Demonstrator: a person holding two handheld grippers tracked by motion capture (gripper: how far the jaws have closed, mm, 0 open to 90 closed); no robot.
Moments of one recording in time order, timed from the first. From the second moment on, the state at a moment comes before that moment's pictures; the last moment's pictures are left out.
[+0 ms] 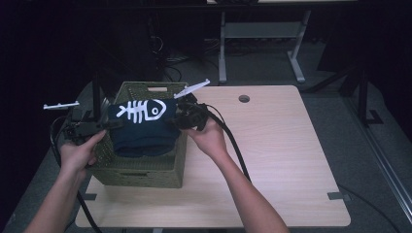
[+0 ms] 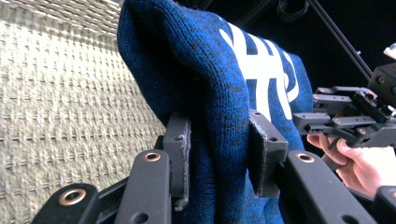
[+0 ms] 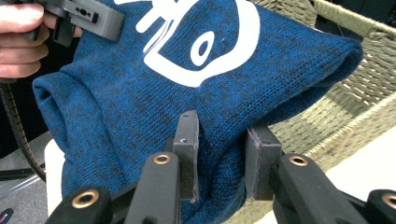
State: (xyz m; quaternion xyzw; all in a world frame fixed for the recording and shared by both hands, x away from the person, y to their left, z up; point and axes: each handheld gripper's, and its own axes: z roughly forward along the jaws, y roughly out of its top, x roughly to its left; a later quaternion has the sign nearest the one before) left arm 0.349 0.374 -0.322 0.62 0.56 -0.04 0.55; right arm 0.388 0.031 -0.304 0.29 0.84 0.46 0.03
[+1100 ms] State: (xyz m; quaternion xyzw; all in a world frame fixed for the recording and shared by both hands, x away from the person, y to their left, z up) left arm 0.364 0.393 -0.347 0.62 0.60 -0.03 0.51; right arm 0.406 0.062 -0.341 0.31 0.84 0.45 0.01
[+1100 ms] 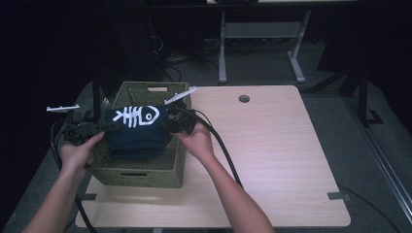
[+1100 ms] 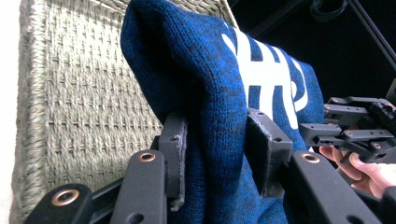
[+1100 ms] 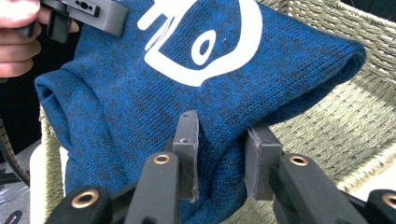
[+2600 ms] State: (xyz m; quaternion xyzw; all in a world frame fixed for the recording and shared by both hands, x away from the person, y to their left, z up) left arm 0.374 0.393 -0.355 0.64 0.62 0.02 0.46; right arm 0.402 0.075 -0.354 0.30 0.87 0.39 0.04
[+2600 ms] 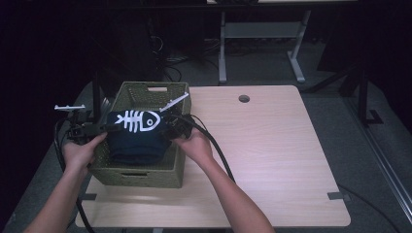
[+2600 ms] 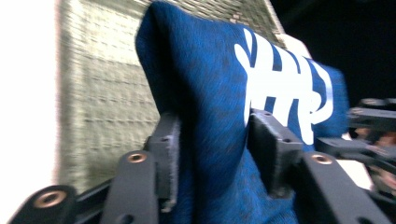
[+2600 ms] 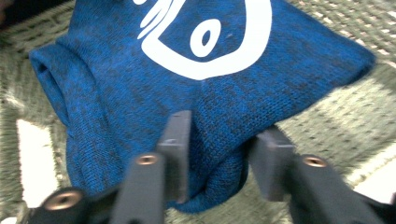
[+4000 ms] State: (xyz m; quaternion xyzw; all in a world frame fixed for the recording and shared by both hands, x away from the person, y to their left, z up) left arm 0.363 0.336 -0.328 0.65 0.55 0.00 0.52; right arm 0.387 -0.025 -0.318 0.33 0.83 0.45 0.07
